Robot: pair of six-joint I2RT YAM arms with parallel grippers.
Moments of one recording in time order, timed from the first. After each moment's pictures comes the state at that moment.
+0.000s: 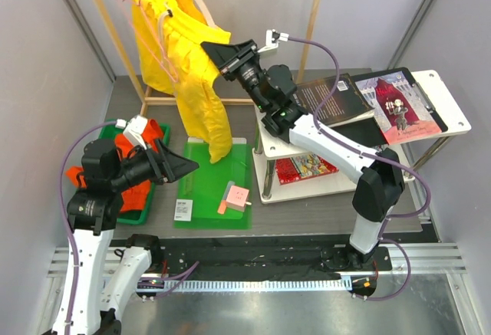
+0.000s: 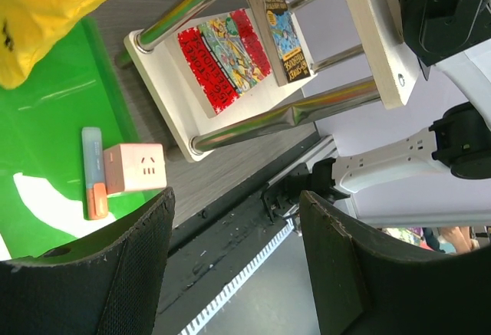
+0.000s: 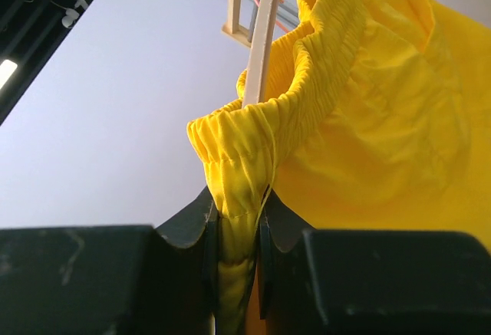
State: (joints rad) left arm -0.09 0.67 1.02 -0.74 0.73 -0.60; right arm 0.77 1.78 1.64 0.59 0.08 1.11
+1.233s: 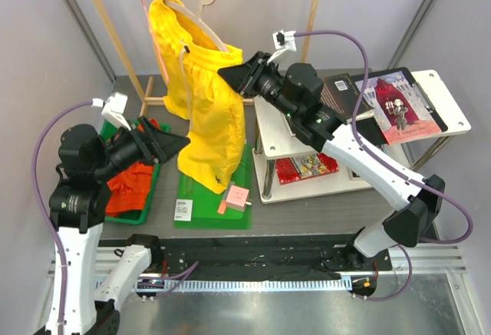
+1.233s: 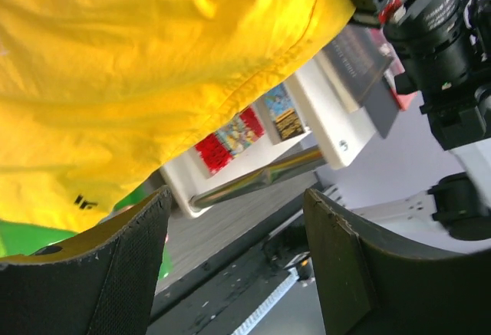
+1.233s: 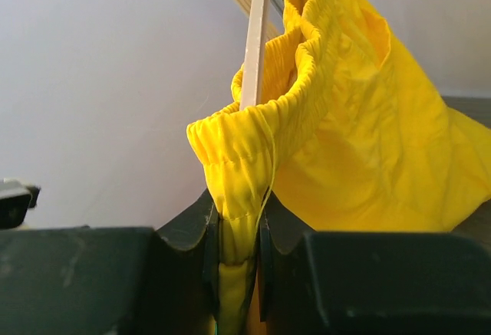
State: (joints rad) left arm -0.09 0.76 1.27 -0.74 0.62 -0.60; right arm 0.77 1.51 1.54 0.12 -0.02 0.70
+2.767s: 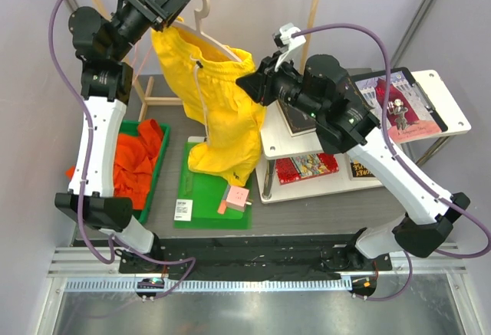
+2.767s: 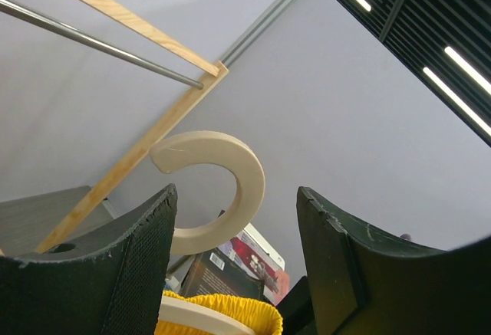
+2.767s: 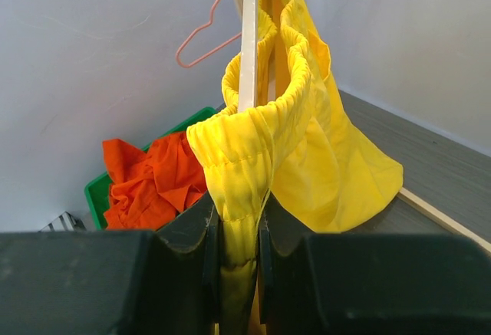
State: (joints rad) left arm -0.11 1.59 2.00 0.09 0.61 -1.15; right arm 0.77 1.40 1.70 -0.29 -0.08 0.23
